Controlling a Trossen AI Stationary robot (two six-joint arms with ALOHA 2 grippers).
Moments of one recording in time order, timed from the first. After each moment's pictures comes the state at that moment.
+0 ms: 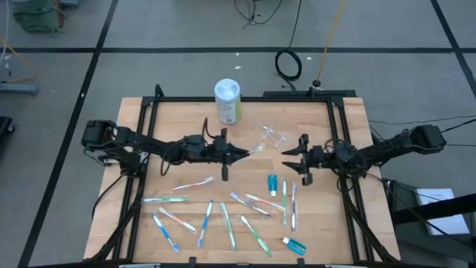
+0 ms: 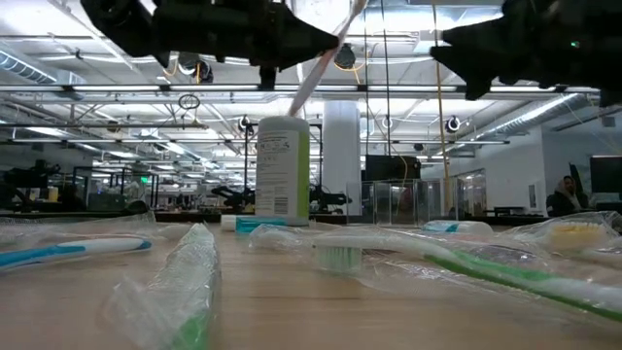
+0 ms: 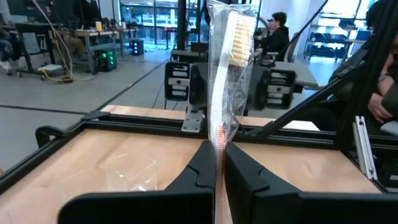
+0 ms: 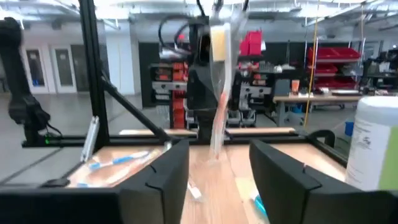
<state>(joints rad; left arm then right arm) -0.02 1.57 0.77 0.78 -0.04 -0.05 0.11 1.00 0.14 1.03 0.10 0.00</state>
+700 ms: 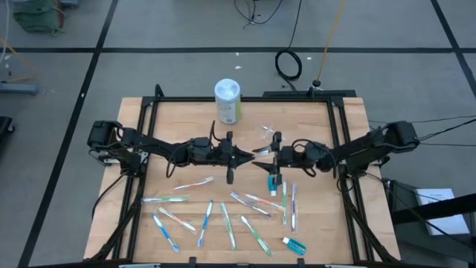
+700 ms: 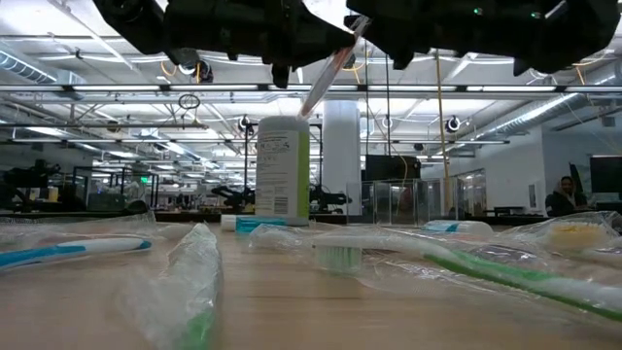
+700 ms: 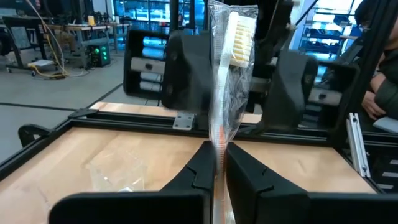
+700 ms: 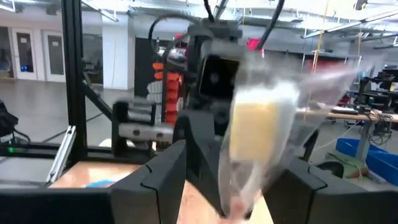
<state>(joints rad) -0.05 1.62 0.83 0.76 -0.04 -0.05 0.10 1.43 0.53 1.09 0.10 -0.09</state>
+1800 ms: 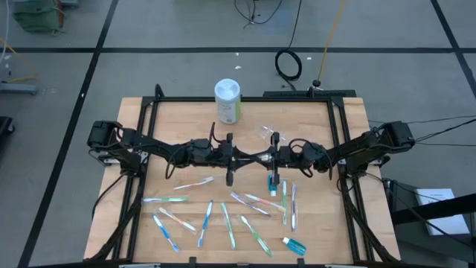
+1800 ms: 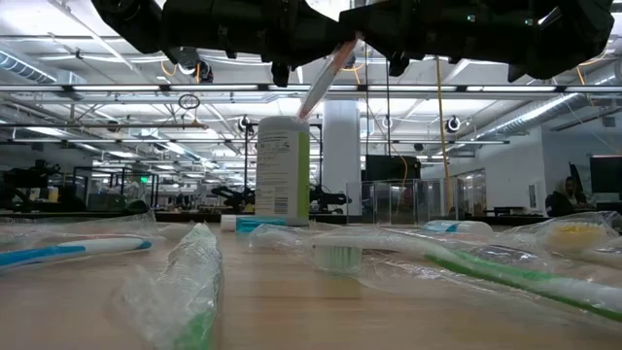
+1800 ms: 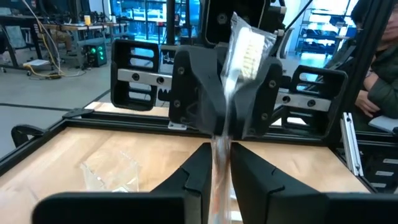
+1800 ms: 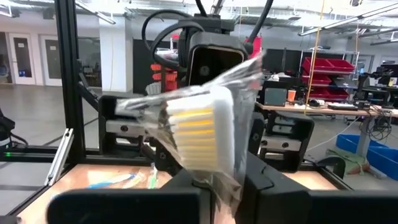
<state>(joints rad) -0.05 1.62 0.83 0.76 -0.05 -0.06 0.10 1.47 0.53 1.13 0.11 -0.06</state>
